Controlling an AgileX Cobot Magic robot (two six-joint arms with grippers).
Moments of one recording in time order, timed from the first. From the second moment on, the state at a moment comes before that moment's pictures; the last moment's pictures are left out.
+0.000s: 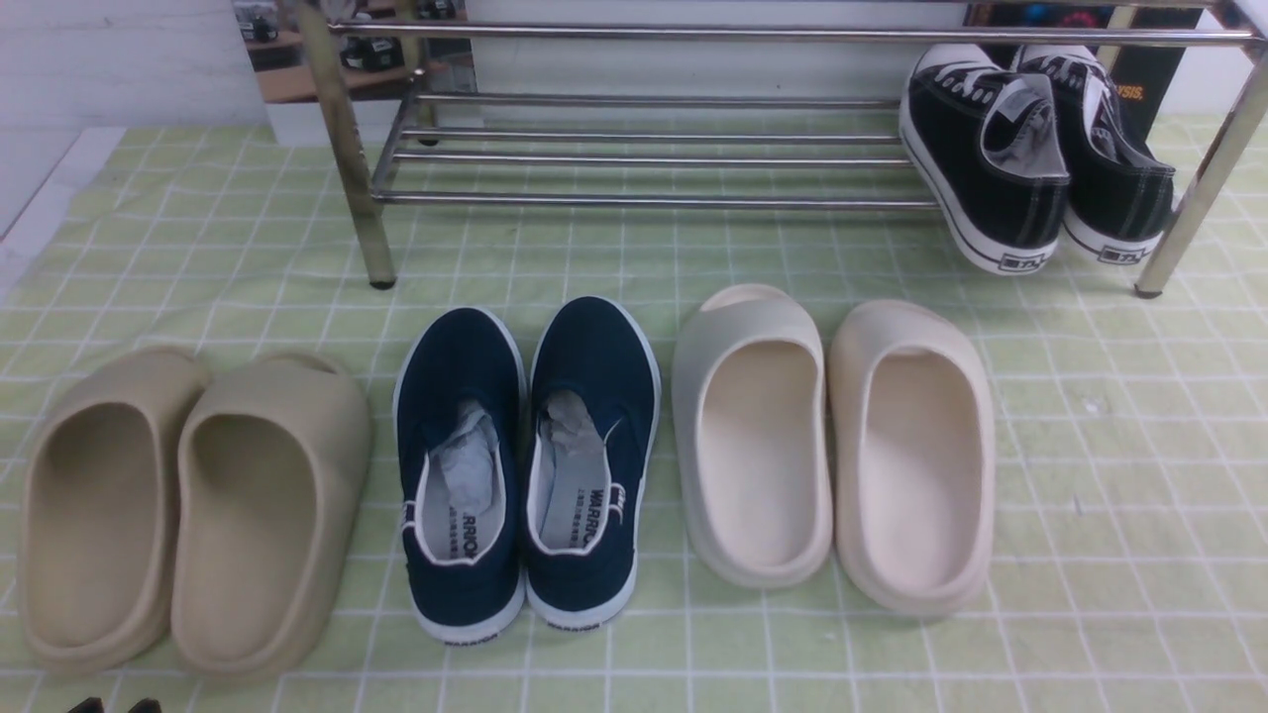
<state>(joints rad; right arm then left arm) 0.19 0.49 0.02 -0.18 -0.62 0.10 -0.11 -0.01 0.03 -0.03 0.39 -0.06</state>
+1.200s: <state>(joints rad) -0.02 -0.01 0.02 0.08 0.38 0.02 -0.11 -0.01 0.03 -0.03 0.39 -0.06</state>
